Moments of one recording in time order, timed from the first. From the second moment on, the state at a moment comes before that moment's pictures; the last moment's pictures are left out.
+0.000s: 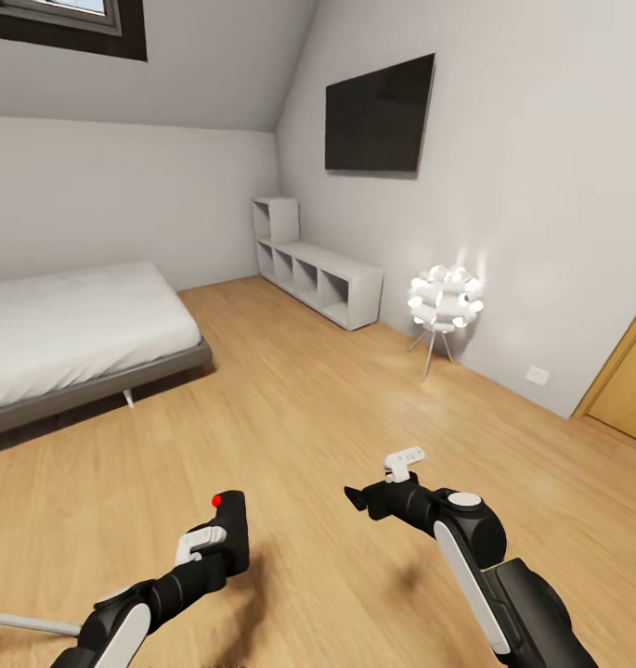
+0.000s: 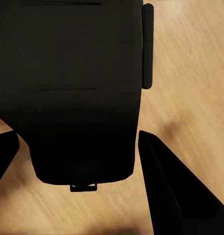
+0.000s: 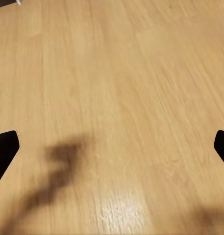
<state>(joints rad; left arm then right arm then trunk) -0.15 0.18 -0.19 -1.30 0.67 0.55 -0.06 -0.35 -0.06 0.28 -1.61 -0.18 0.87 0.16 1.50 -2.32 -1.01</state>
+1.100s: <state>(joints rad) -0.15 0.18 -0.19 -1.30 0.66 0.55 -0.06 -0.35 -0.06 0.28 -1.61 -0.18 0.87 0.16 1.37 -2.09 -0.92</state>
